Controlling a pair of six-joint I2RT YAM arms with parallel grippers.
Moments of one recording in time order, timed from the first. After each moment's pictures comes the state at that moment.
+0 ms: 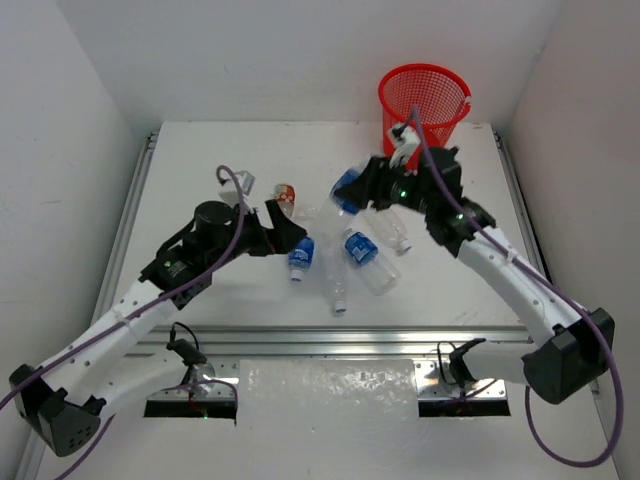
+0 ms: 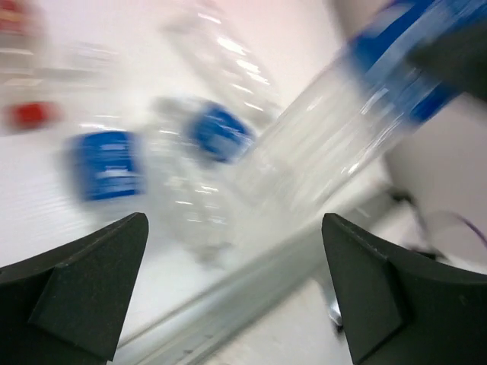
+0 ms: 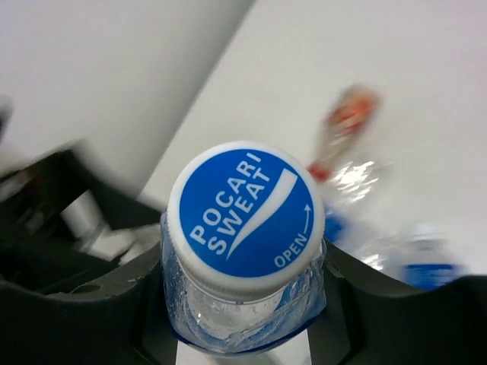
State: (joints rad) left arm -0.59 0.92 0.86 -0.30 0.14 -0.65; right arm 0.50 1.24 1.05 -0.08 -0.46 0.53
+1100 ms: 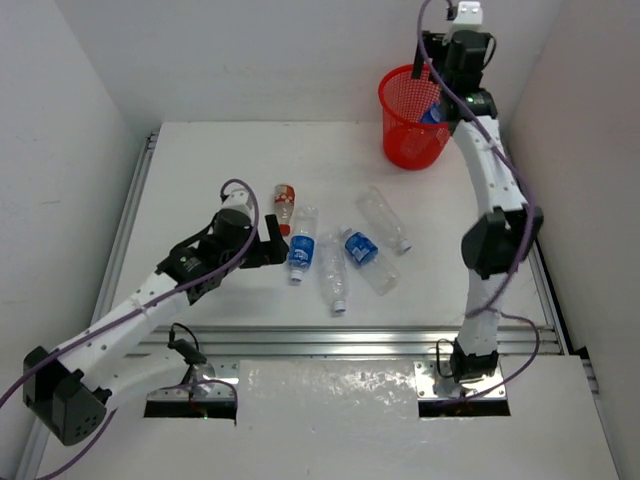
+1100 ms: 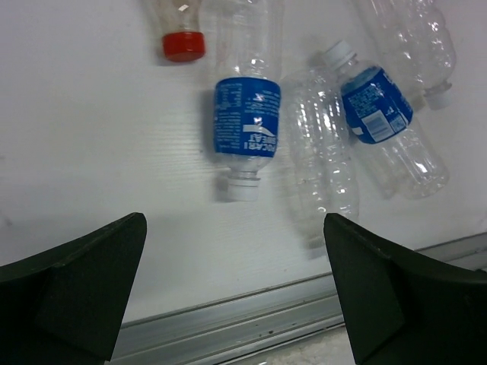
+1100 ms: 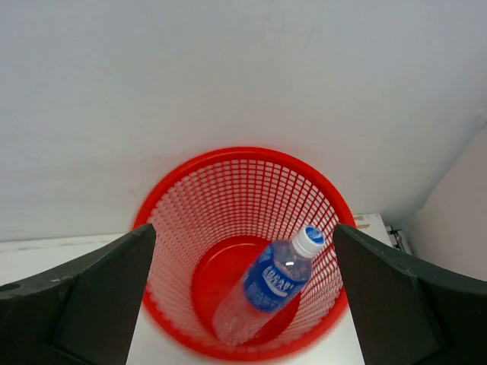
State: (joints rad) left arm -0.58 0.95 0.82 -0.54 -0.21 -0.59; right arm 0.10 2.16 2.27 -0.21 0.25 -0.04
